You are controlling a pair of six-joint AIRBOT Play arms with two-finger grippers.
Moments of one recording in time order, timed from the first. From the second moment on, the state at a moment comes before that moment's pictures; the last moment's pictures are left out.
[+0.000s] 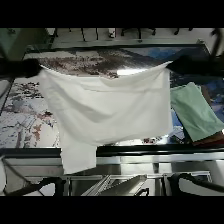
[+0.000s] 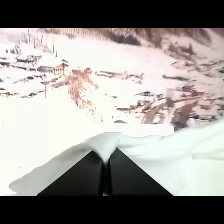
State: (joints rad) left arm 0.08 -1.43 1.64 -1.90 1.05 1.66; right arm -0.19 -1.41 1.46 2.49 -1.14 -1.90
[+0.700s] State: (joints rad) left arm 0.06 -1.99 2.02 -1.86 1.09 1.50; right arm -0.25 -2.09 1.89 2.58 -0.95 -1.84
